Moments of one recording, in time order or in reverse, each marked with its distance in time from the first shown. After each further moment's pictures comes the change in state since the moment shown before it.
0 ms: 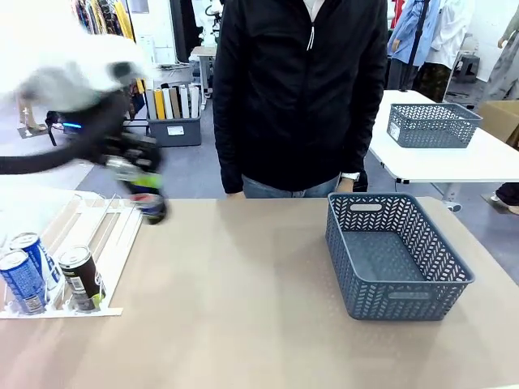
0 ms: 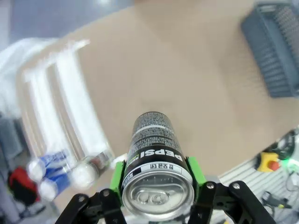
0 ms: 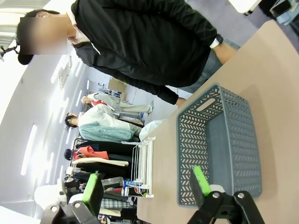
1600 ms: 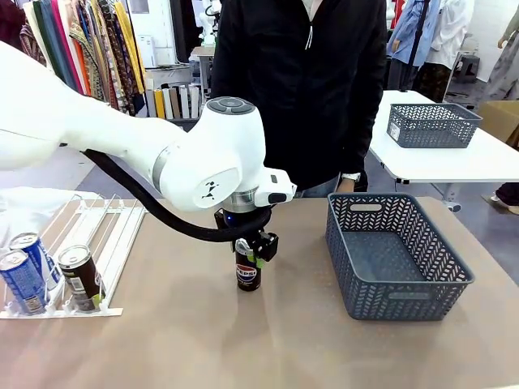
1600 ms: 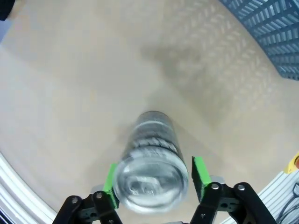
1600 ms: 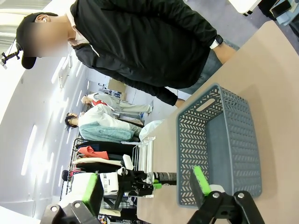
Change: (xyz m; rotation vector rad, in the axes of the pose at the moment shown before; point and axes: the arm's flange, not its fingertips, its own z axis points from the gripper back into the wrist) left arm 0.042 -0.131 -0.228 -0.034 0.193 -0.364; right arm 0.000 0.000 0.000 0.000 0.000 0.000
